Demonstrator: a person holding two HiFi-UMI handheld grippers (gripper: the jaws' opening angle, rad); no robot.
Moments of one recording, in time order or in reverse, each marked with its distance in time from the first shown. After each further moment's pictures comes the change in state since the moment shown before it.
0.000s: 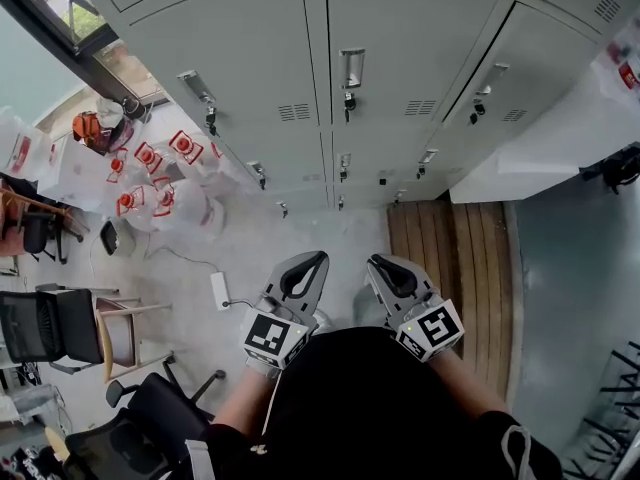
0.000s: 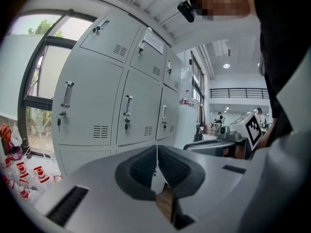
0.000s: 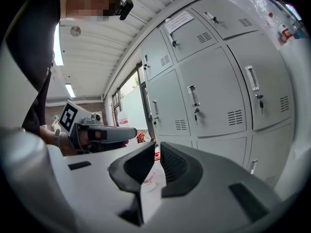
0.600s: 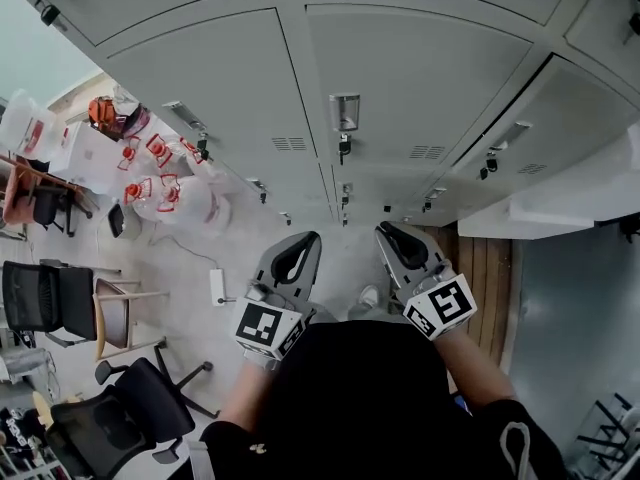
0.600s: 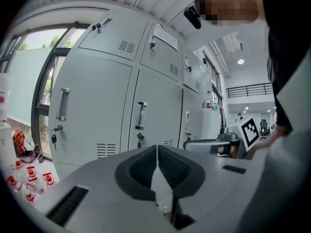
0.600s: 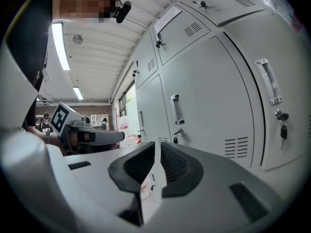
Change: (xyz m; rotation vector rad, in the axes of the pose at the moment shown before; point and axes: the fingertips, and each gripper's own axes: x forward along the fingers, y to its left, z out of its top) left arm 0.103 0.056 0.061 -0.010 -0.070 0.209; right arm 0.076 -0.135 0.073 -0.051 -0.065 0.111
